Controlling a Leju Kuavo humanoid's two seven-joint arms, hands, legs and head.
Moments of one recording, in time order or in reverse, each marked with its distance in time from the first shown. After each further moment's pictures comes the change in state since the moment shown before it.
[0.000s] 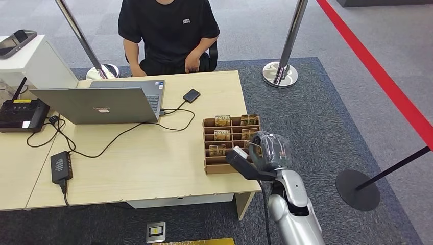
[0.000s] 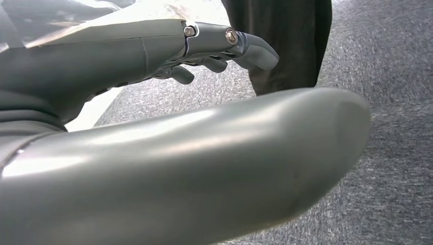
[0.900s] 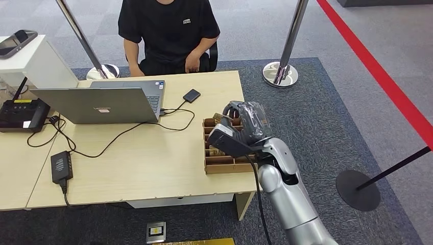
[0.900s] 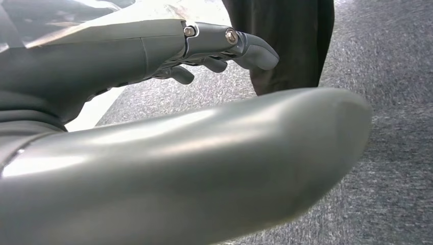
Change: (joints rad) left arm -0.004 0.005 -0.001 0.000 -0.003 0.000 0.009; right arm -0.248 -0.012 0.155 0.053 -0.244 0.067 -0.137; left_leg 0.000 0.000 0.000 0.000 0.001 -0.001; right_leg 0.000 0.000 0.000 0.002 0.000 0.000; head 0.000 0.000
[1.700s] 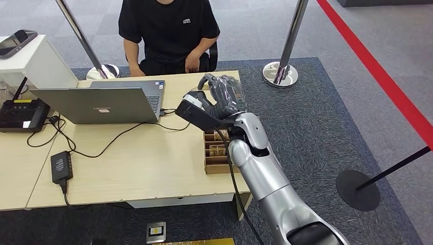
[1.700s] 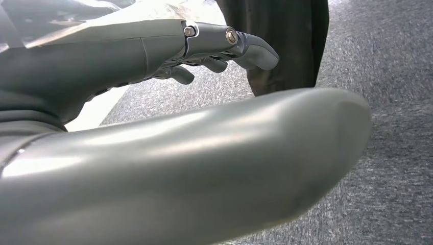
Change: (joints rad) left arm -0.010 -0.007 -0.025 0.000 -0.027 -0.003 0.044; right arm -0.247 0.149 0.040 0.301 0.062 -0.163 0.046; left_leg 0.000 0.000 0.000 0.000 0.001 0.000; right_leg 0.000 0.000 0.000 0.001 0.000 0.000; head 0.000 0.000
